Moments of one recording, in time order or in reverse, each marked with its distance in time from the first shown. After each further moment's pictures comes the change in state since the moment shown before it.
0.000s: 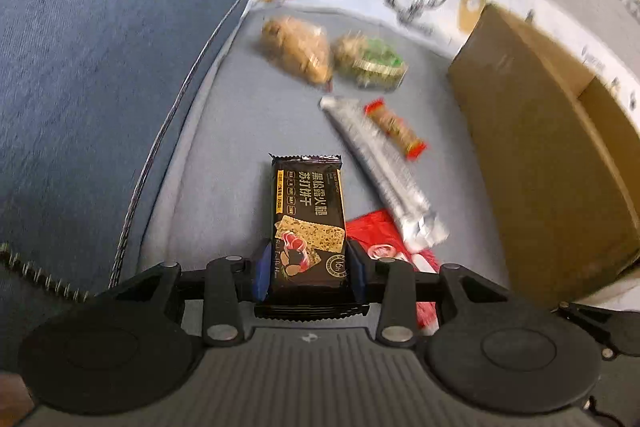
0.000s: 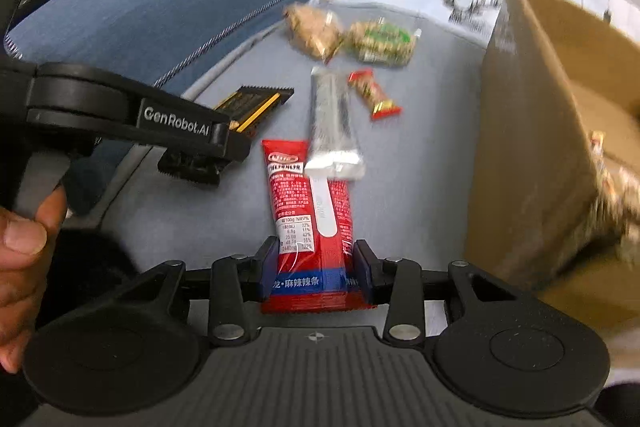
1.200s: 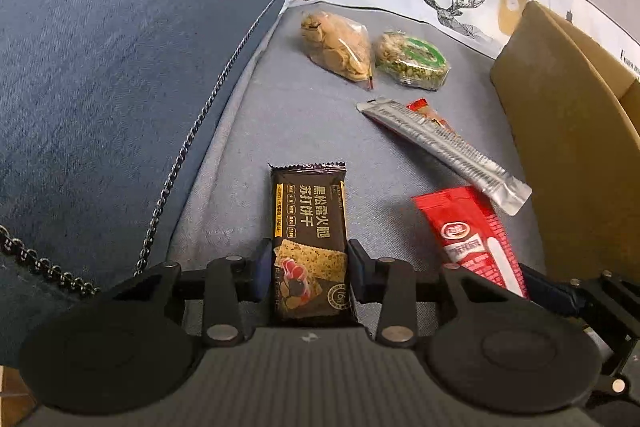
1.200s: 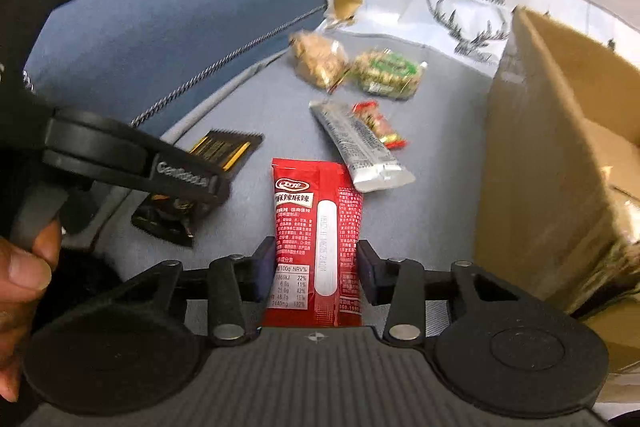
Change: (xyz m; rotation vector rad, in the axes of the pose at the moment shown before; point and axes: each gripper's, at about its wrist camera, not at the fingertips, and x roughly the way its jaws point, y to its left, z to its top) left arm 0.012 0.007 0.005 -0.039 -0.012 0.095; right arm 0.003 0.000 0.006 -0.046 -0.132 -0.019
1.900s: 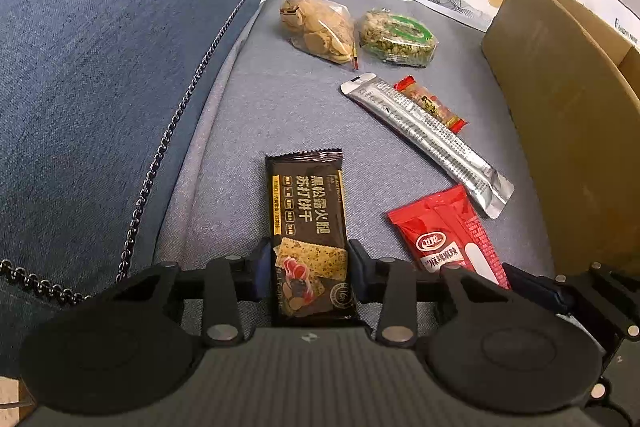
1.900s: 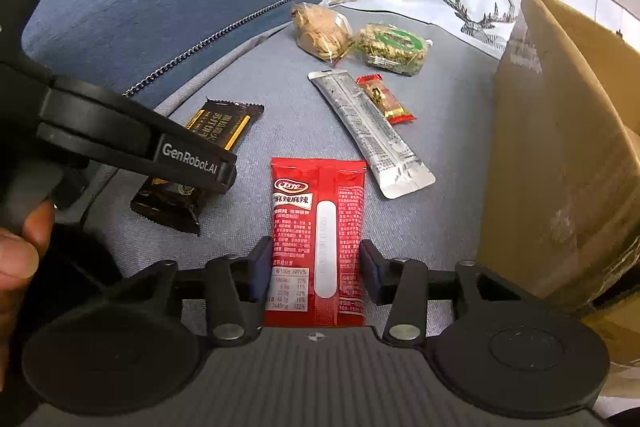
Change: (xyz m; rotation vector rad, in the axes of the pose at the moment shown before) left arm 0.009 -0.013 -0.001 0.078 0.025 0.012; right arm 0.012 0.007 -0.007 -0.030 0.072 -0.002
